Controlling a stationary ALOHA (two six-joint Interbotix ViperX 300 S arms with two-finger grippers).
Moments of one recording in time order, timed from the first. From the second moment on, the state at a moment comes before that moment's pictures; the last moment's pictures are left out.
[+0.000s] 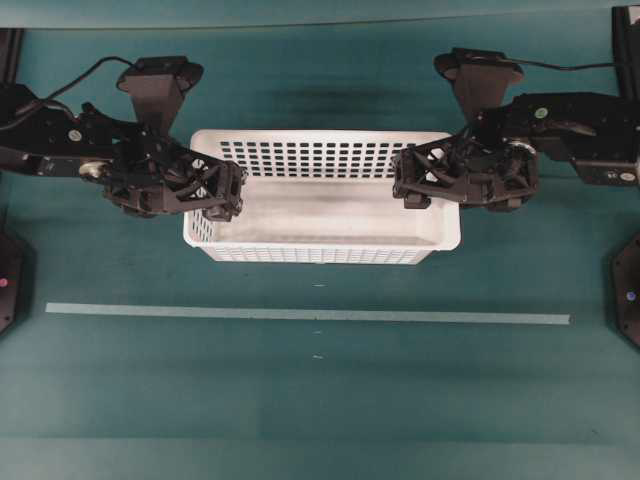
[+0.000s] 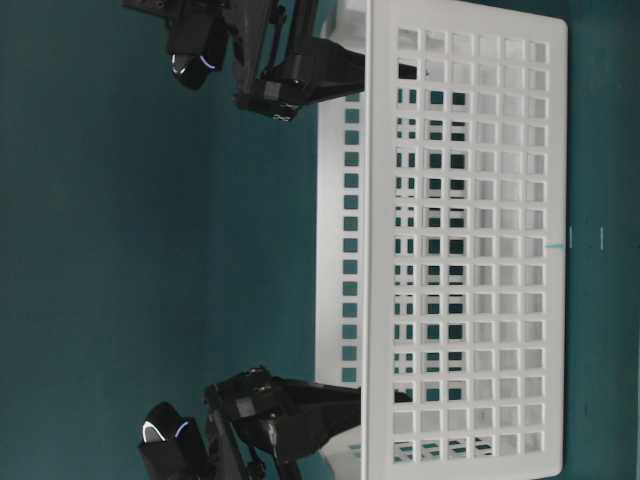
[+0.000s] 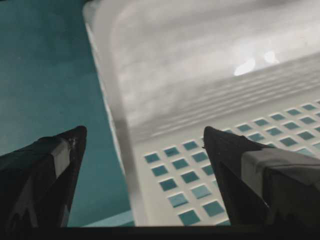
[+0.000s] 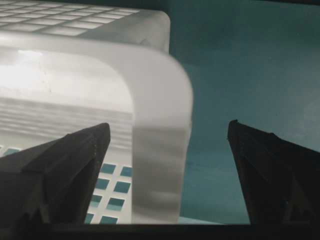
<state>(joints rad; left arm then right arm) 0.26 -0.13 0.66 0.03 0.57 -1.19 -0.32 -0.04 0.61 0.05 0.76 1.18</state>
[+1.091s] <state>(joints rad) 0.26 -0.14 0.69 0.03 0.54 -1.19 -0.32 -0.01 0.60 0.06 0.73 1.19</state>
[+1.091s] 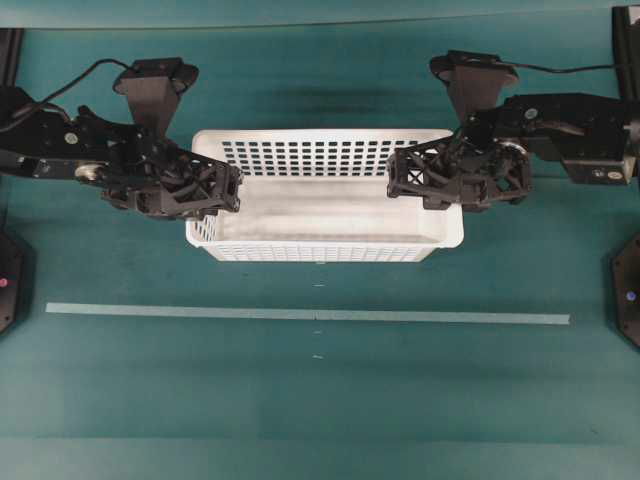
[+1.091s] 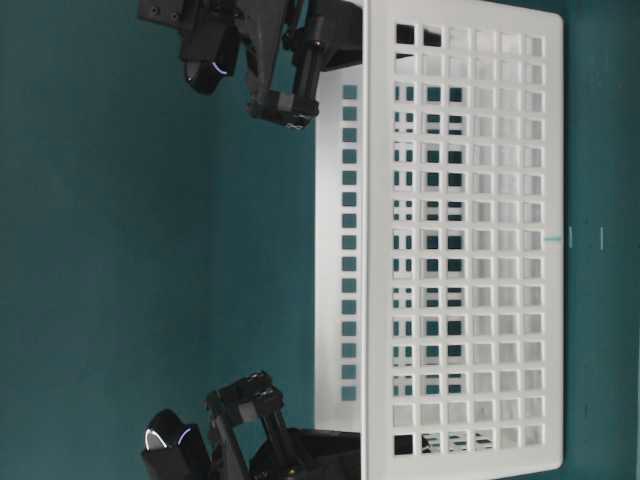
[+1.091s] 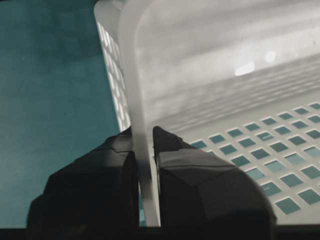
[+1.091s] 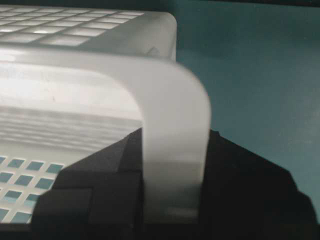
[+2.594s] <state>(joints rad) 0.05 -0.22 0.68 0.03 0.61 -1.35 -0.11 -0.07 0.61 0.07 0.80 1.31</state>
